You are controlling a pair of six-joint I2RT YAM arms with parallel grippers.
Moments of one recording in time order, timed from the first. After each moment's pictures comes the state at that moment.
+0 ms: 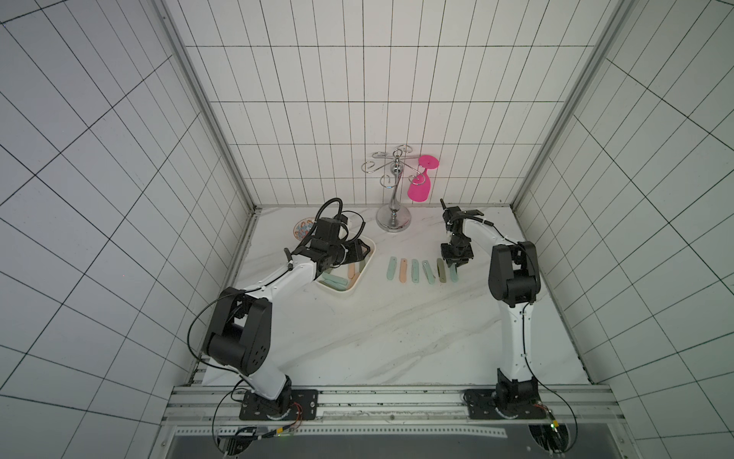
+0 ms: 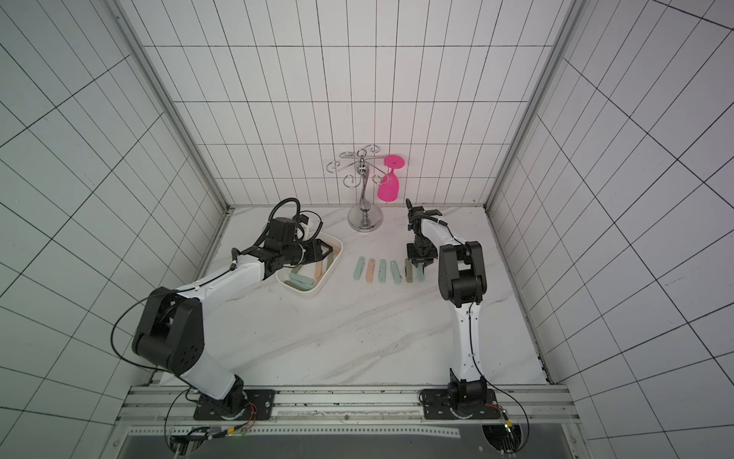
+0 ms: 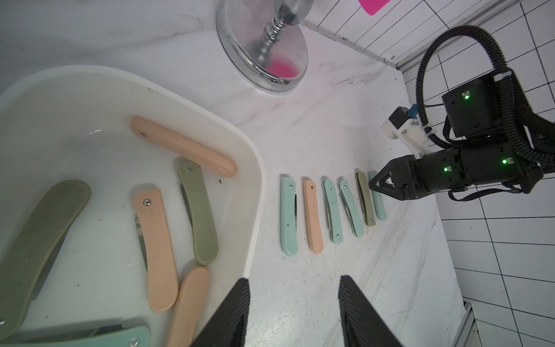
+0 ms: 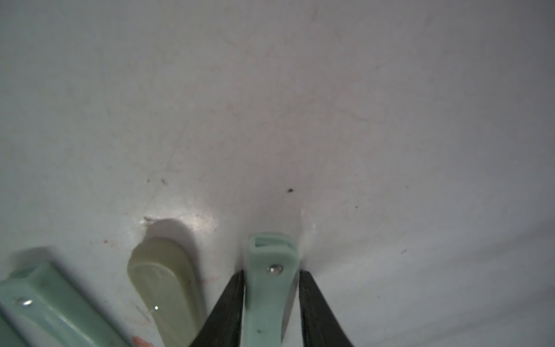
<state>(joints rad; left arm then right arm) -0.36 1.63 1.13 -0.20 0.39 -0.51 0.17 2.28 1.87 -1.12 0.09 0.16</state>
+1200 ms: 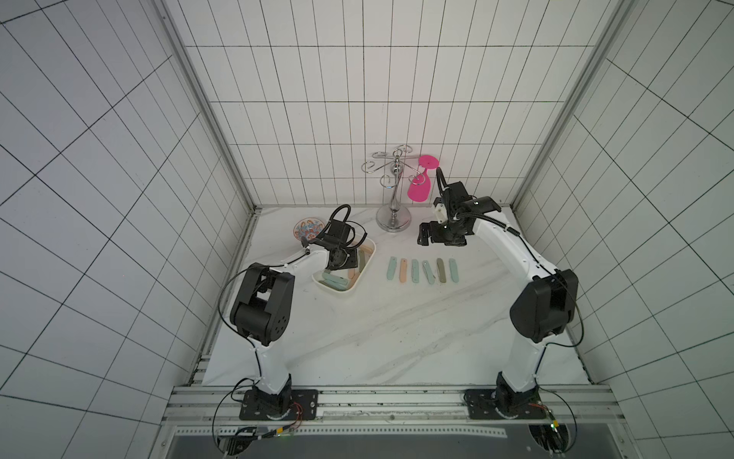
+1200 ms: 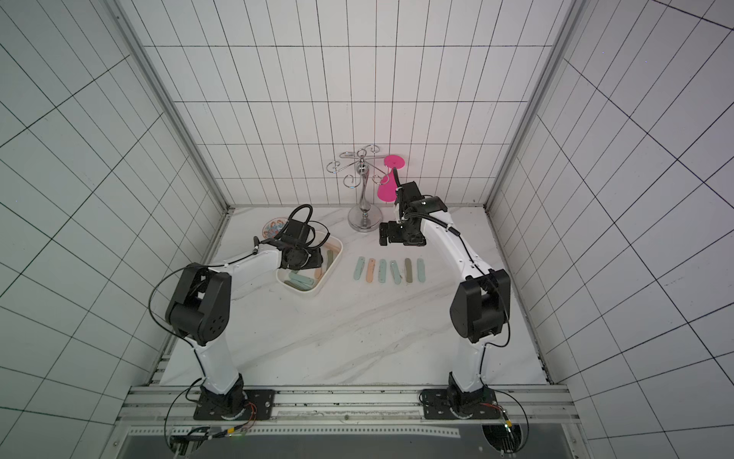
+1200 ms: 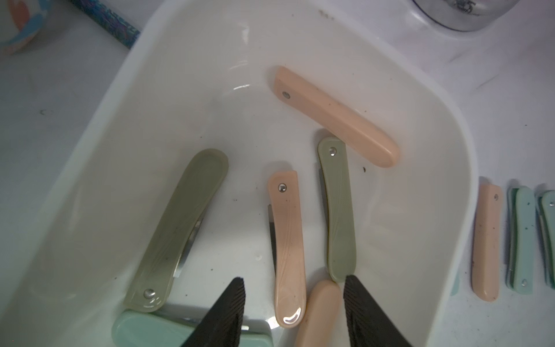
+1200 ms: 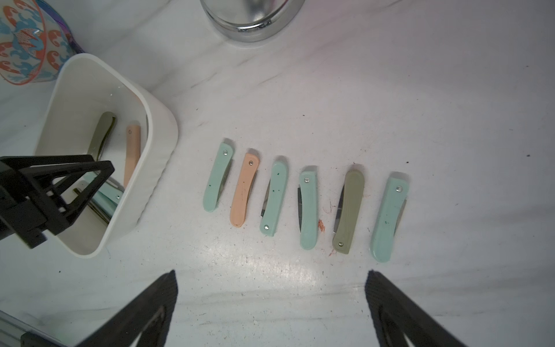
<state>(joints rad) -0.37 1.88 1.29 -0.44 0.03 -0.41 0.33 1.85 1.82 -1.08 -0.13 0.23</state>
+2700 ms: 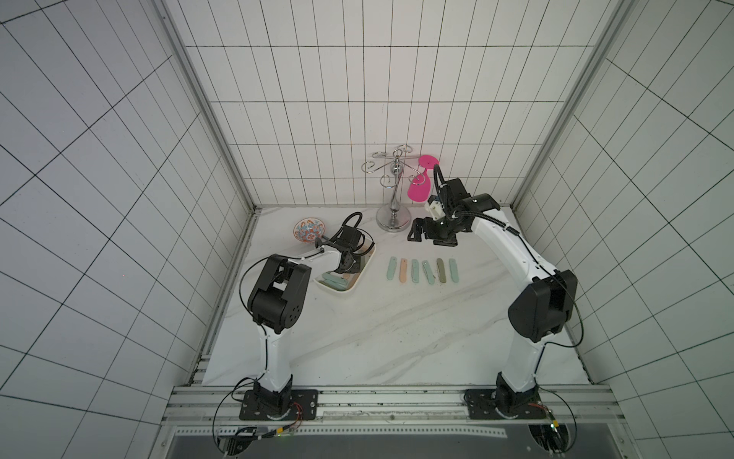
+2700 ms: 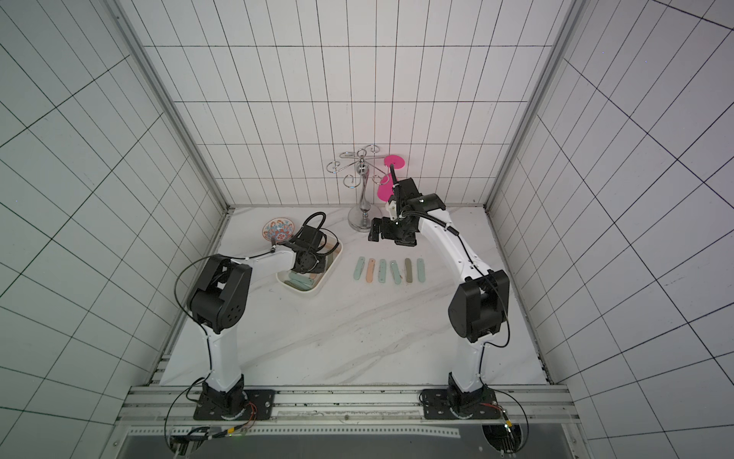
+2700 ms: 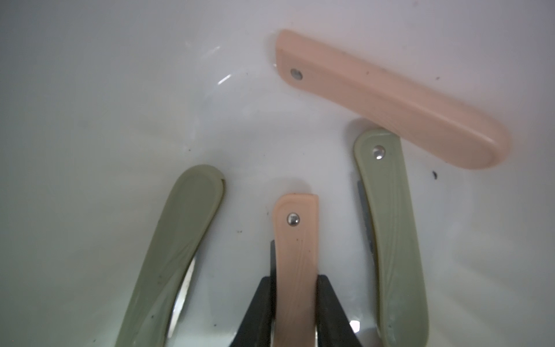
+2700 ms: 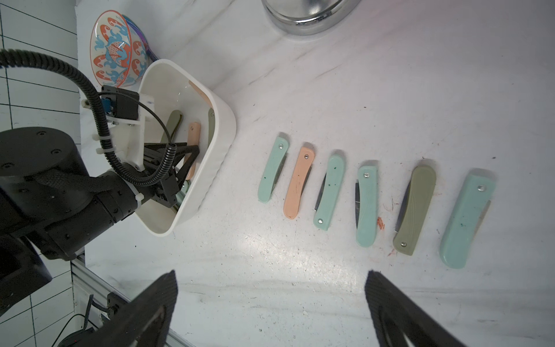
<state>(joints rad) -0.42 2.01 1.32 -0.43 -0.12 -0.31 0.36 1.87 1.89 -1.10 -0.30 0.32</state>
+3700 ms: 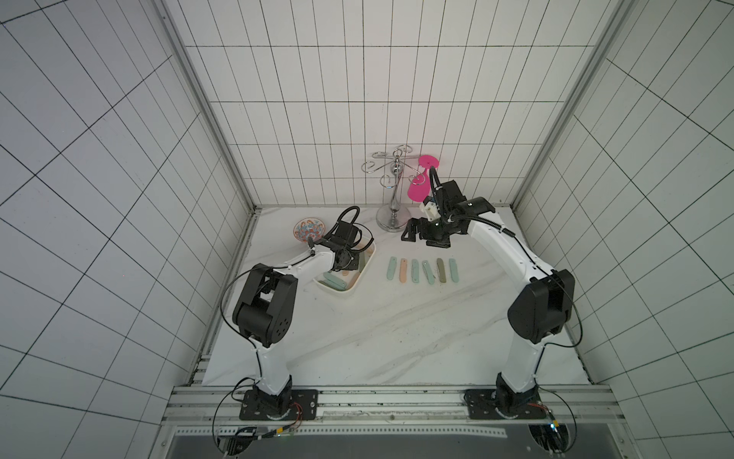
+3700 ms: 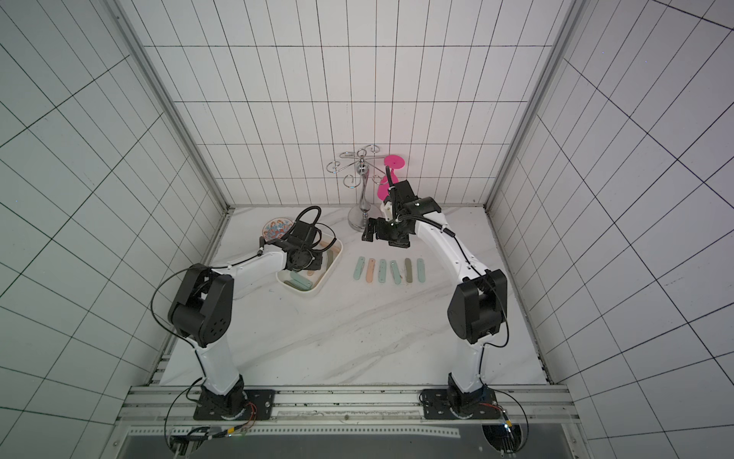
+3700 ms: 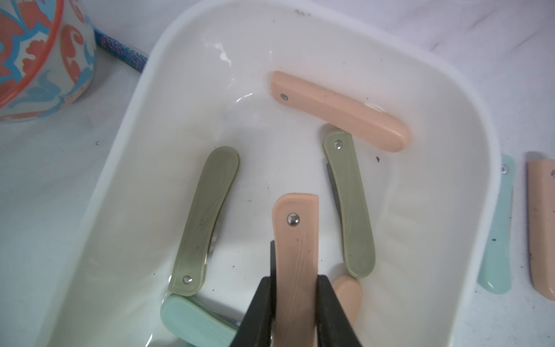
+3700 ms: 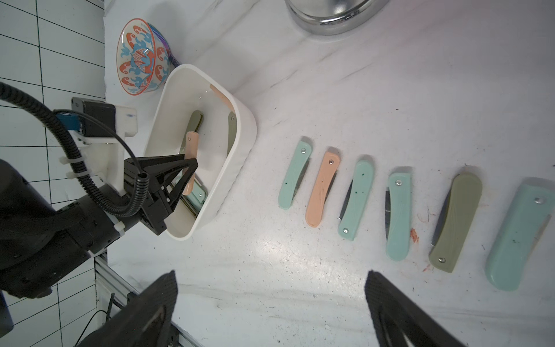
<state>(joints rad) -0.42 1.85 1.29 -0.48 -0.10 -0.30 0.39 1.87 1.84 -1.01 -0.34 0.37</state>
